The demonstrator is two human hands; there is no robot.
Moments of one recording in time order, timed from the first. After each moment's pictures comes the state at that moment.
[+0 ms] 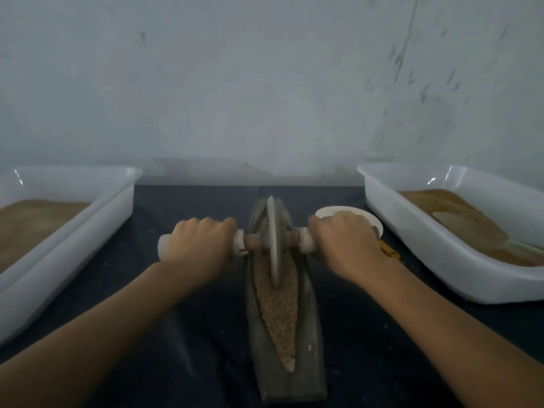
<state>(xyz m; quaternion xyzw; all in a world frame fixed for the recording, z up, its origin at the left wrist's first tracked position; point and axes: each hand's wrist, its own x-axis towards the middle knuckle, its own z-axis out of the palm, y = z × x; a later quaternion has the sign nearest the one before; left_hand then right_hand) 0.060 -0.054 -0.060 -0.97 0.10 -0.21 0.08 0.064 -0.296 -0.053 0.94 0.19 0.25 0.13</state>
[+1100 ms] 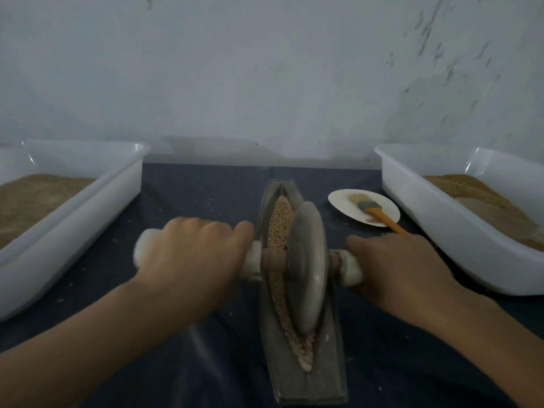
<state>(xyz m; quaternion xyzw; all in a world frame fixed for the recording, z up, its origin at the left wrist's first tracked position) -0.015 -0.050 -0.048 -0.93 0.21 -0.26 0.15 -0.003 -0.316 -0.055 0.96 0.21 0.15 0.12</state>
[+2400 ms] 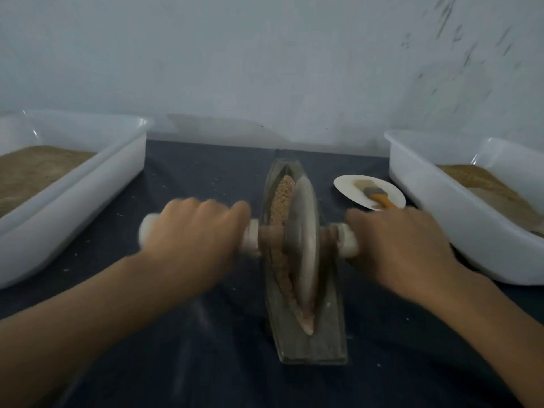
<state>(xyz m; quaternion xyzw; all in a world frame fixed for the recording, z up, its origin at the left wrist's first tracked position) -0.011 -0.046 -0.060 -0.95 0.16 -0.25 0.11 0.005 -0.311 -0.059 0.92 0.22 0.29 0.14</state>
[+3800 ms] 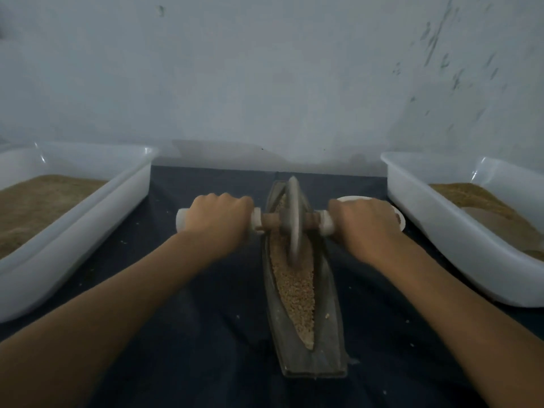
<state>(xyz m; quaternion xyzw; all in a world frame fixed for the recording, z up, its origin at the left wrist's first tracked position) 0.071 -0.053 -0.057 -0.98 0.09 -0.19 0.08 0.085 -0.298 -0.064 0.94 0.17 0.27 0.14</state>
